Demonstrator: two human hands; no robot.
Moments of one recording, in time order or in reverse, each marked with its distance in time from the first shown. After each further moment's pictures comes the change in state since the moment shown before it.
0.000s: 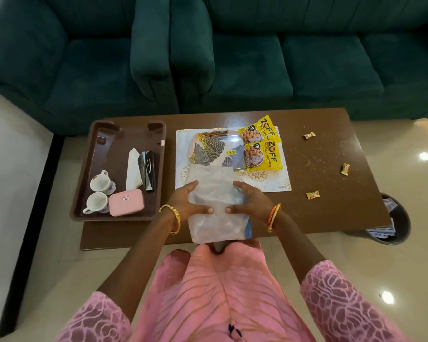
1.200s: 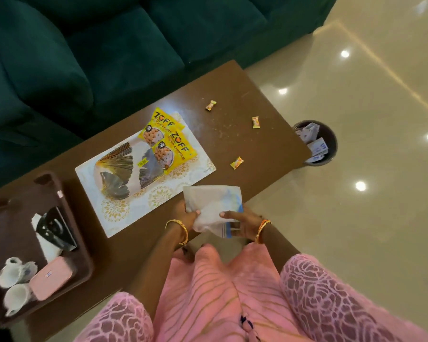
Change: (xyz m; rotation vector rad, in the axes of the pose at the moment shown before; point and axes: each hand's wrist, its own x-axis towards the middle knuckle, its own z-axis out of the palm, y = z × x) left_hand 0.060 0.024 0.218 0.191 -0.156 -0.091; right_hand -0.072 0.172 -0.102 0.974 0.152 0.430
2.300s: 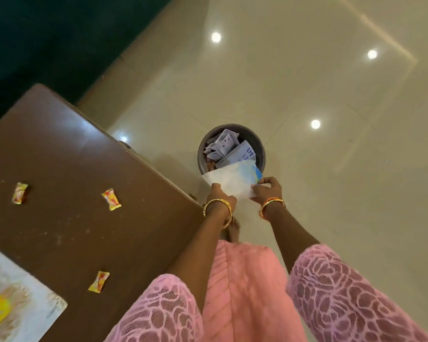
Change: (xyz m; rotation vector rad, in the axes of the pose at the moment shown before) left_hand 0.228 0.205 0.506 0.470 -0.338 -0.153; right_hand 0.114 -0.191 -0.464 0.310 1.030 -0.106
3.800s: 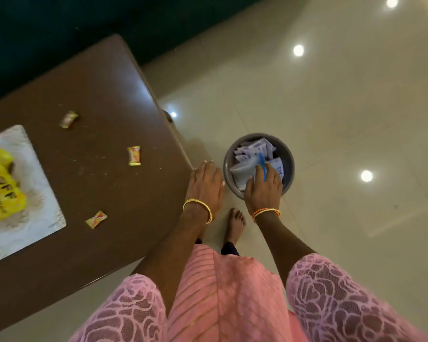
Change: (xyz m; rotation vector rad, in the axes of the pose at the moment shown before) left_hand -0.013 -0.022 -0.031 0.778 0.539 0.417; right_hand 0.012 -0.015 0.026 -1.050 -0.150 -1.073
